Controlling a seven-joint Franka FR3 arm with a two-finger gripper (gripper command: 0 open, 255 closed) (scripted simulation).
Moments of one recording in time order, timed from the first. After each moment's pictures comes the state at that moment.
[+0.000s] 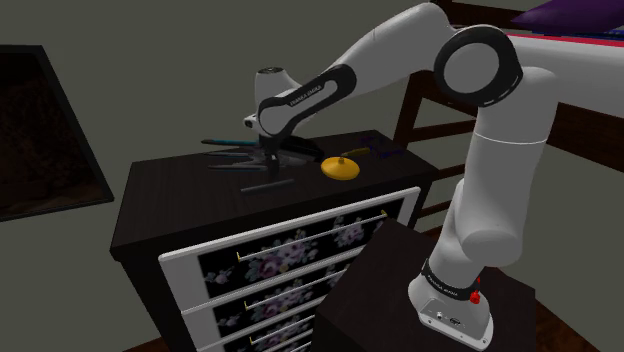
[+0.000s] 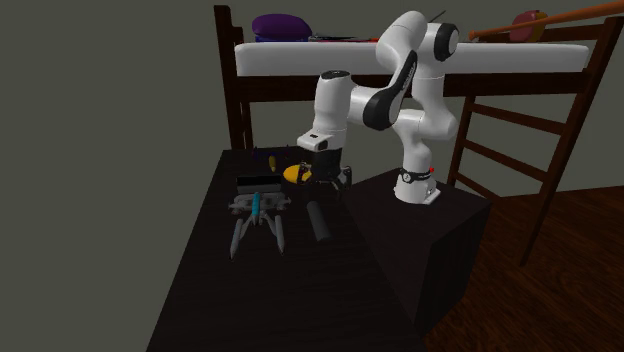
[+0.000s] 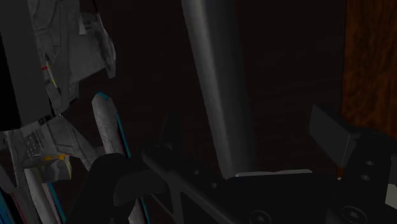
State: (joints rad) arm 0.25 0.17 -0.11 -2.03 -0.04 2.25 -0.77
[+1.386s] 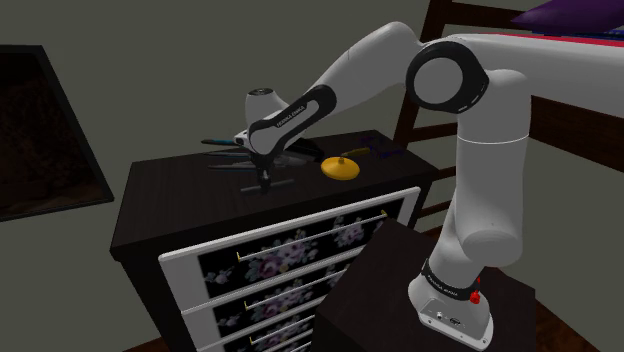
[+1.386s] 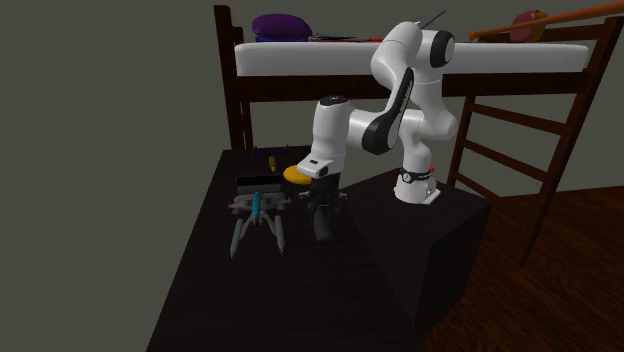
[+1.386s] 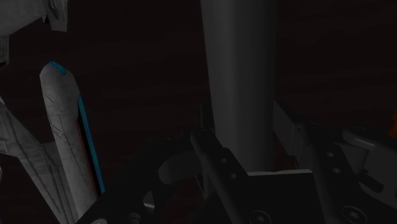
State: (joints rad) arm 0.25 0.31 -0.09 -1.98 -0.03 2.36 -0.83
